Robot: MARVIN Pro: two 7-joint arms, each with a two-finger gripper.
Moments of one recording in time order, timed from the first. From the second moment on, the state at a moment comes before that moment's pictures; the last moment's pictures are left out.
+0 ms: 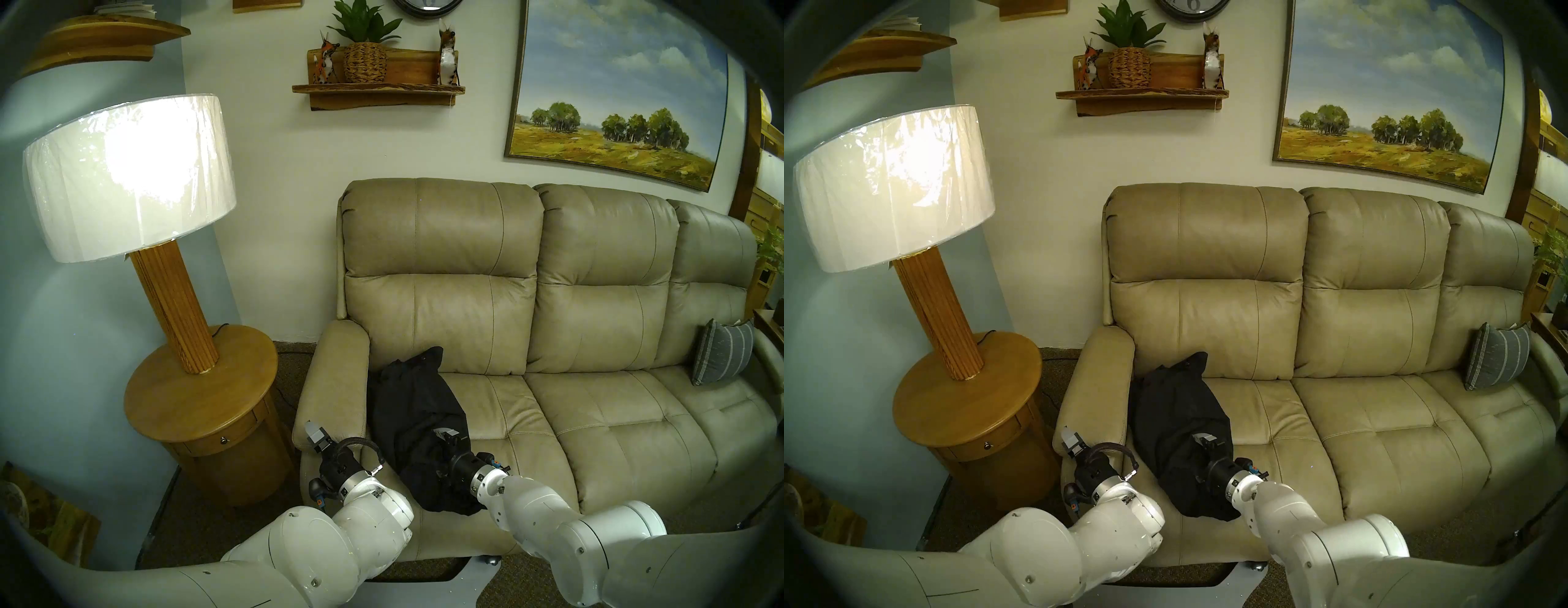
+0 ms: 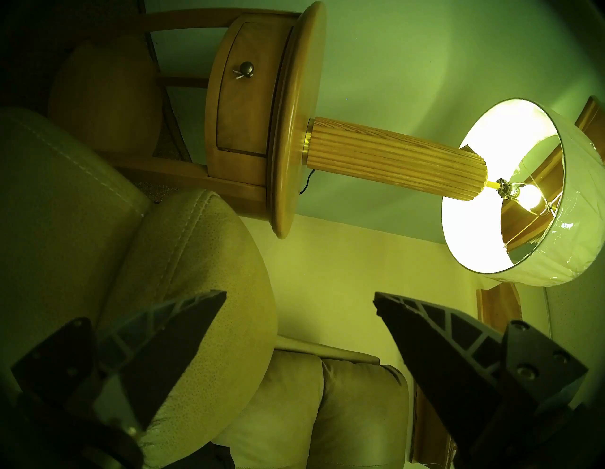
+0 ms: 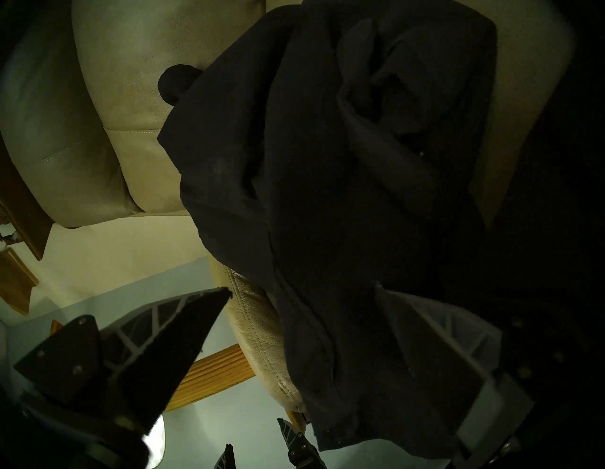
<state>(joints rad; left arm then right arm) 1.09 -1.88 -2.23 -0.09 -1.67 -0.36 -1.28 -1.09 -1.50 1.45 -0.16 1.41 0.55 0.54</state>
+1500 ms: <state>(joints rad) 1.09 -1.88 -2.23 -0.09 -1.67 -0.36 -1.27 -0.92 -1.65 1.42 -0.36 1.37 0.40 0.57</state>
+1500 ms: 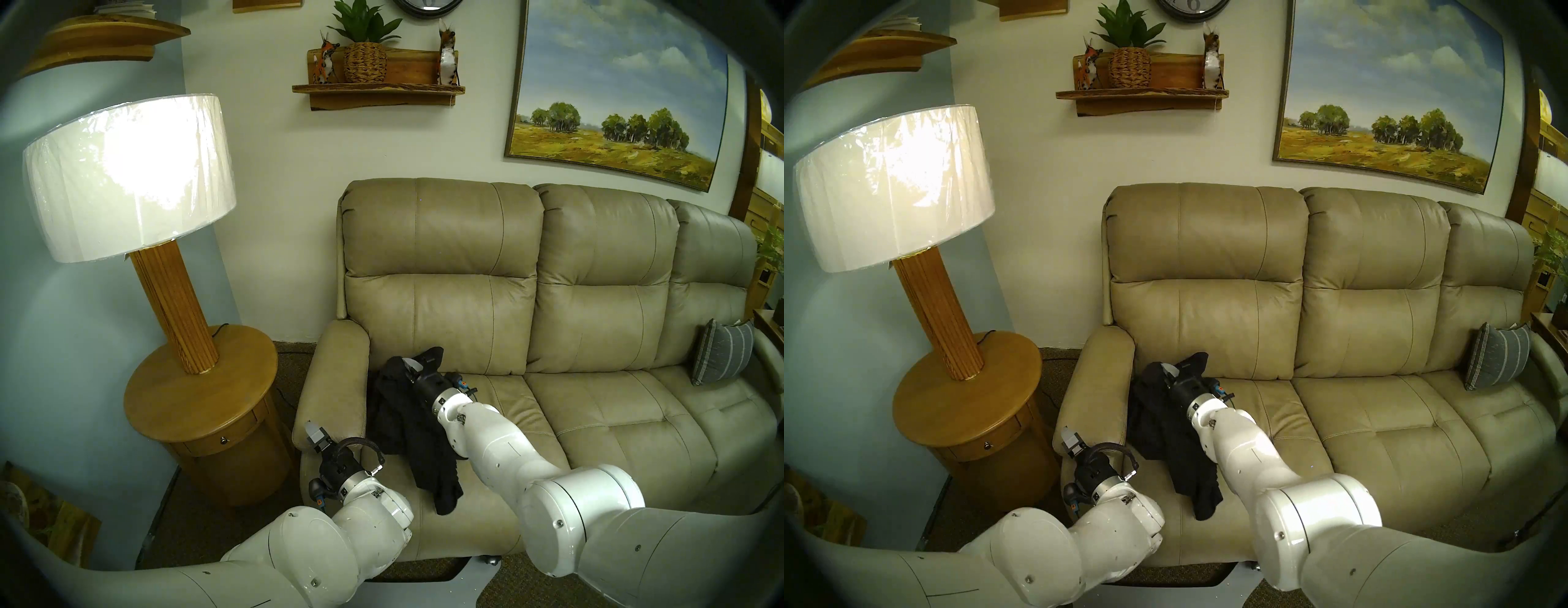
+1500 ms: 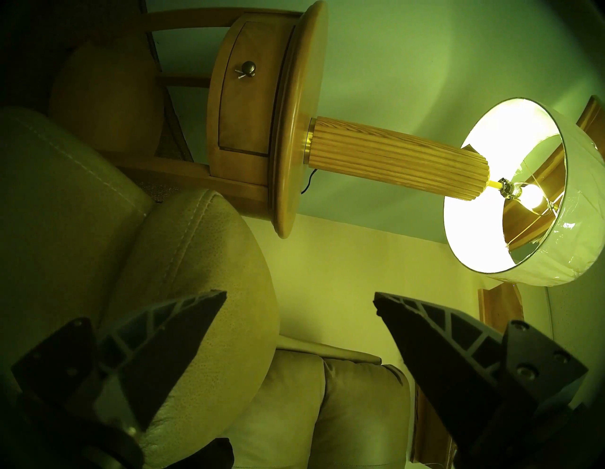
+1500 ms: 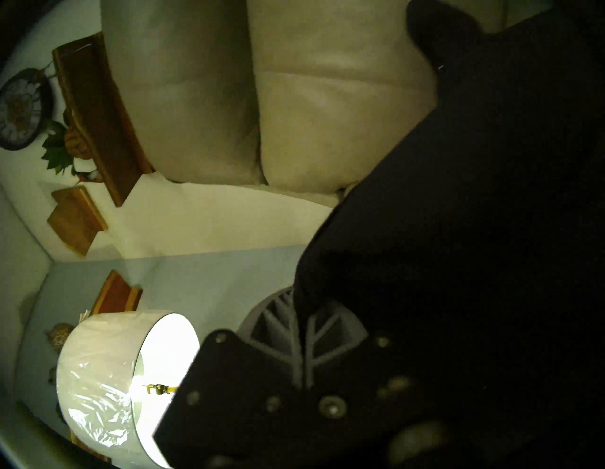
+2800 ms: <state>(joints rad) 1.11 -1.85 -2.21 -0.09 -1.64 -0.33 -1.27 -0.88 -1.94 1.12 -0.28 1.26 0.24 0.35</state>
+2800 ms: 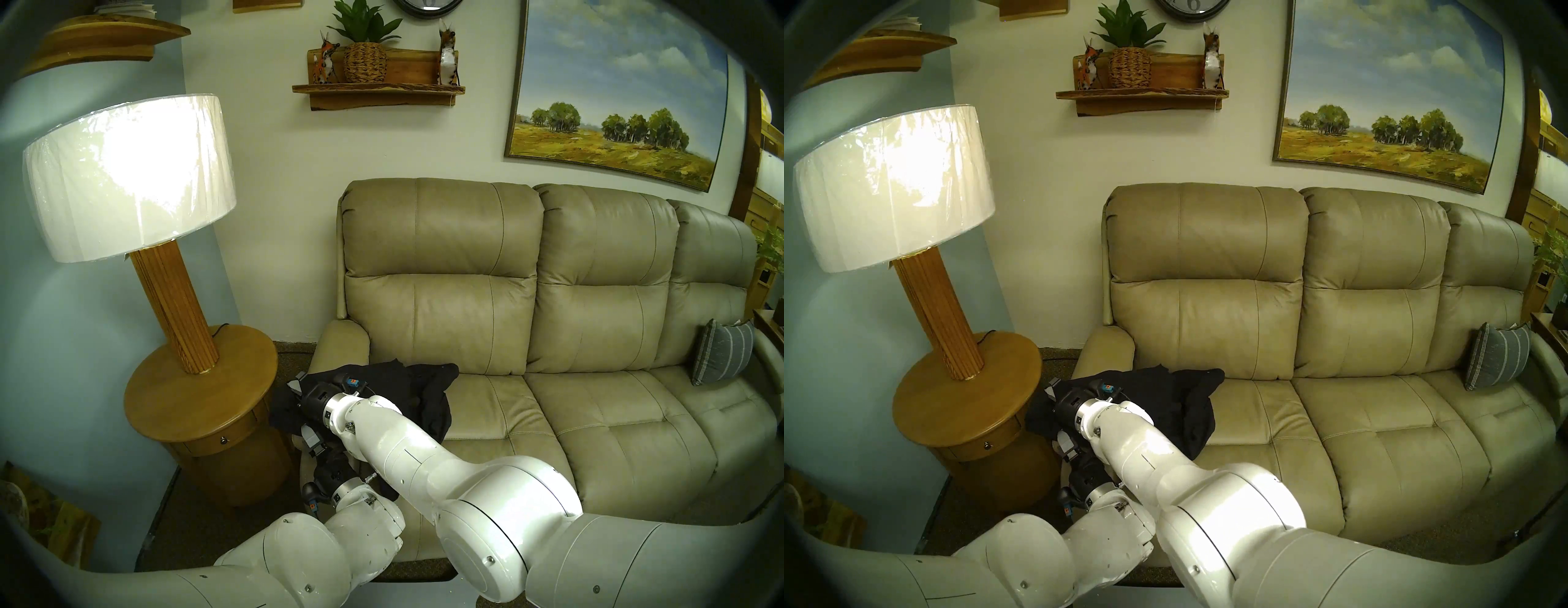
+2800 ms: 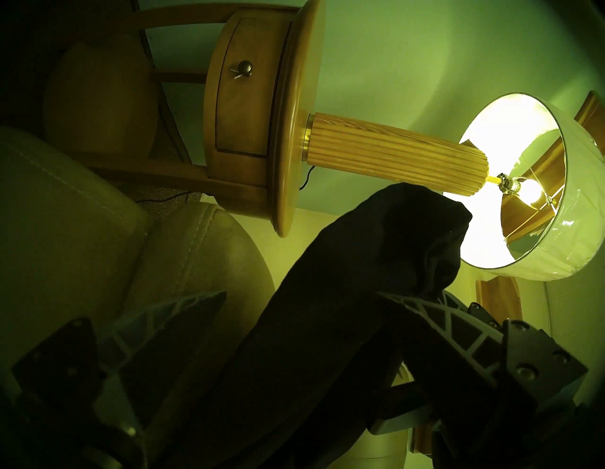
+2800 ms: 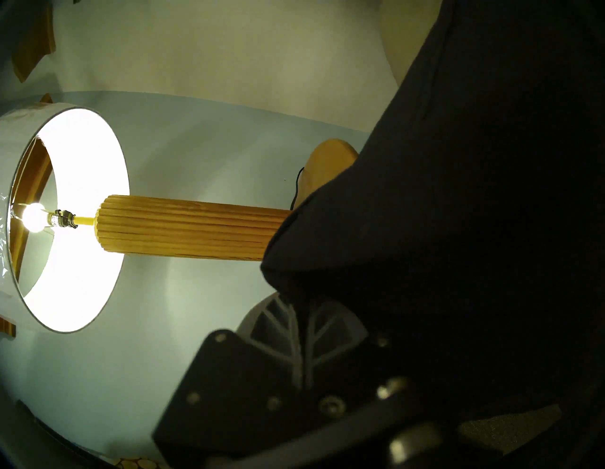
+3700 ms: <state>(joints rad) 1.06 -1.90 -2.14 -0.09 -1.58 -0.33 -1.33 -0.80 -1.94 1.15 -0.26 1.28 0.22 0.35</state>
